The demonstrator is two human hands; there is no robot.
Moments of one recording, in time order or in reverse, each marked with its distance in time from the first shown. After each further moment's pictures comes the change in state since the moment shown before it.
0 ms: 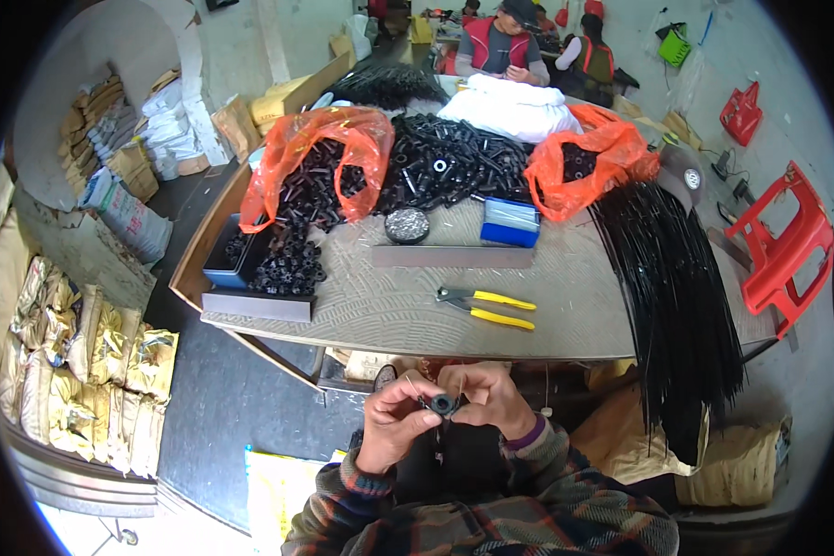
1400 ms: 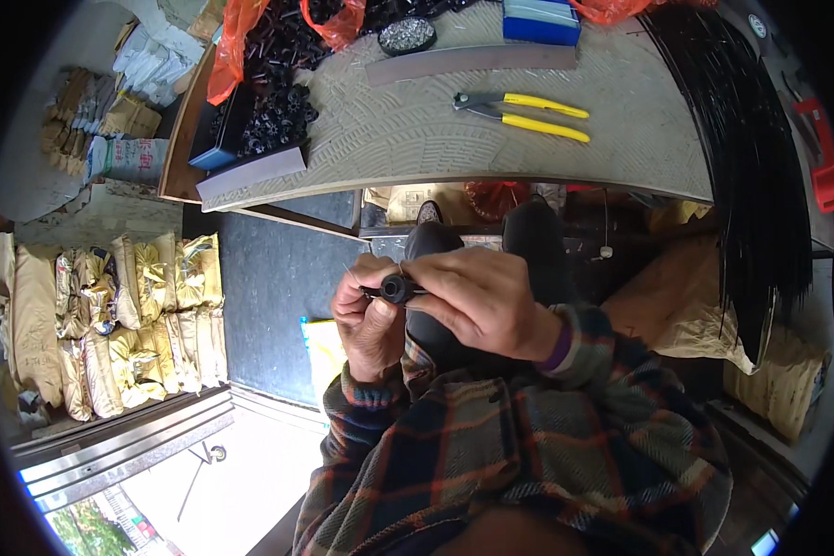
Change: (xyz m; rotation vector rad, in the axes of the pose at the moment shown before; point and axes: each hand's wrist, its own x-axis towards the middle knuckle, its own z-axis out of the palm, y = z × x) left_hand -0.046 -0.005 -0.029 0.104 0.181 0.058; right_hand -0.015 0.034 0.054 -0.981 0.330 -0.570
